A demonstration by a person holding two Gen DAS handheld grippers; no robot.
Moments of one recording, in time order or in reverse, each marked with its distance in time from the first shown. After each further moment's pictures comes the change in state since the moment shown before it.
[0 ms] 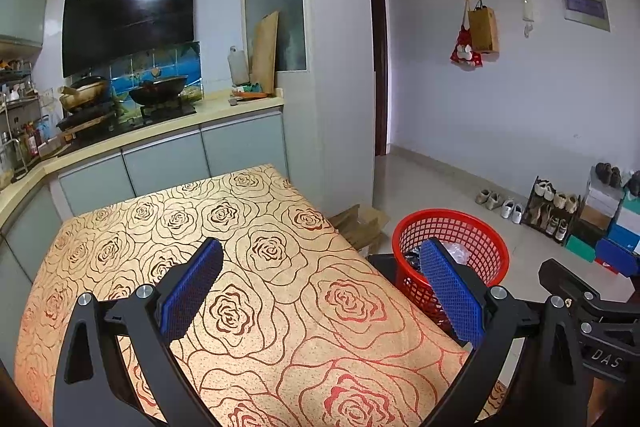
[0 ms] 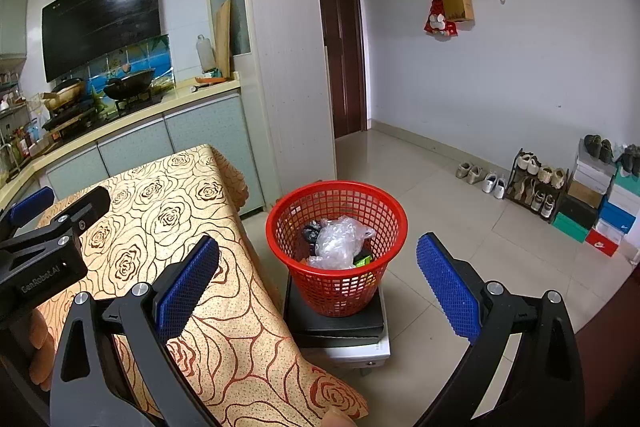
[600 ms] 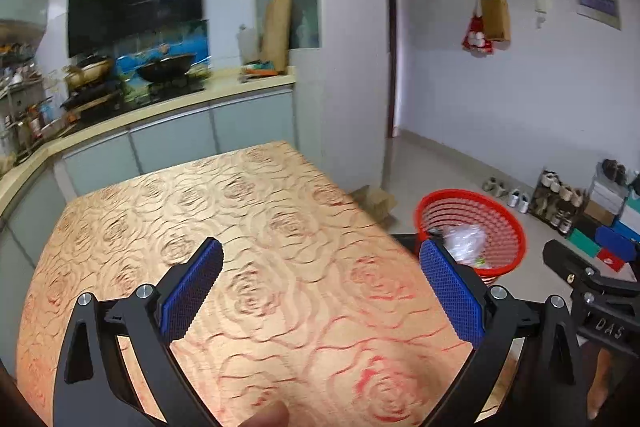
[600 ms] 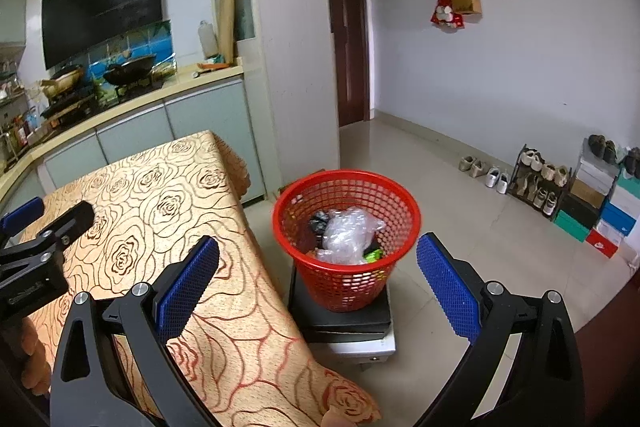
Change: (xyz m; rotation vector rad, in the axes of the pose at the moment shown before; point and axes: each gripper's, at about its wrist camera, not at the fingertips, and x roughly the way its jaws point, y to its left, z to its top) left arm 0.013 0.039 -0.015 -0.032 0.082 0.037; right arm 0.029 0.025 -0.003 -0.044 0.064 0.023
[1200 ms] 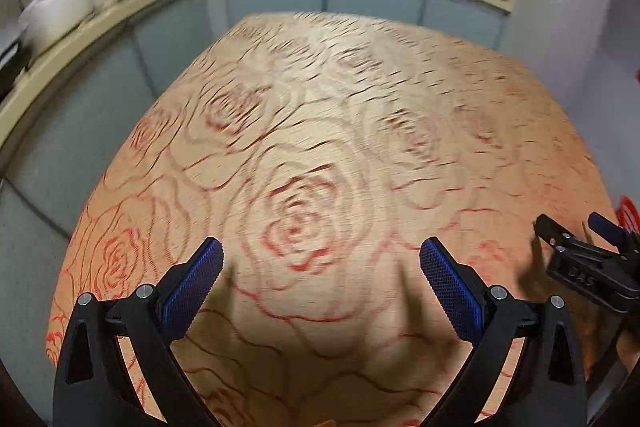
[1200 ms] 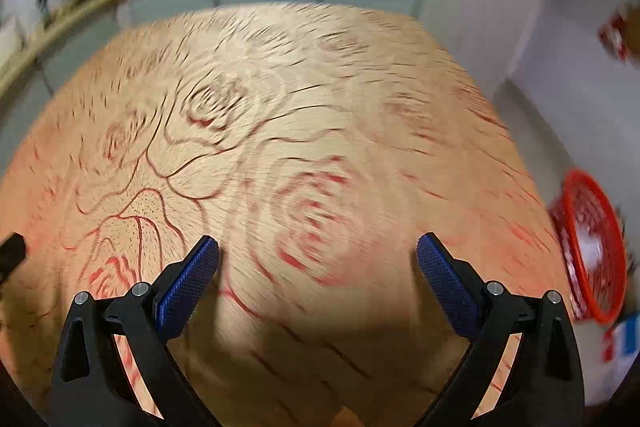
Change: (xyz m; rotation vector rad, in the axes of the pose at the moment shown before) left arm 0.025 0.253 -0.106 -0.437 0.400 0.400; right arm 0.144 0.280 -0.045 -0.414 0.356 0.273
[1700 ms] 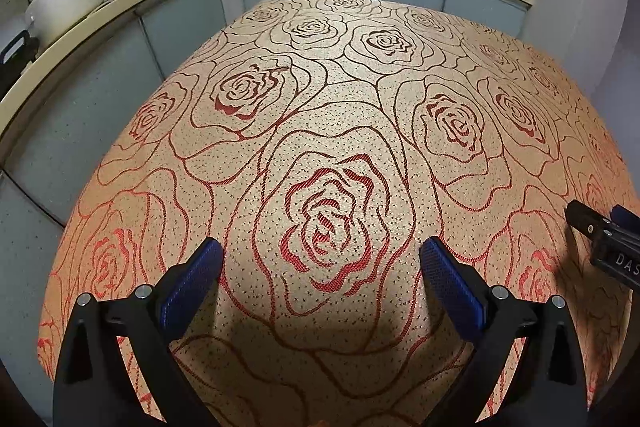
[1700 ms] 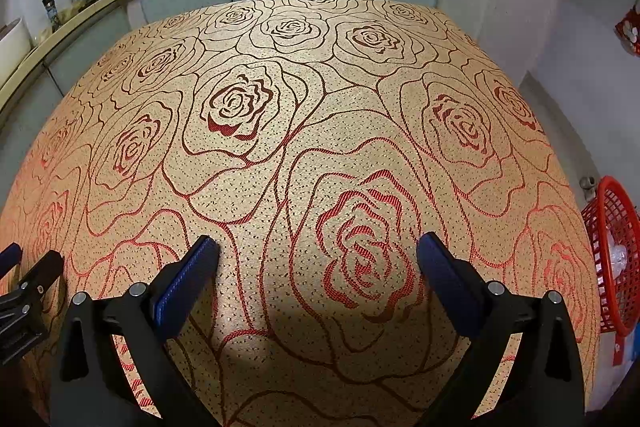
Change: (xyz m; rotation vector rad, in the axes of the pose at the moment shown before) left arm 0.026 0.000 -0.005 -0.003 0.002 0.067; right arm 0.011 -0.001 0.007 0.028 0.026 0.053
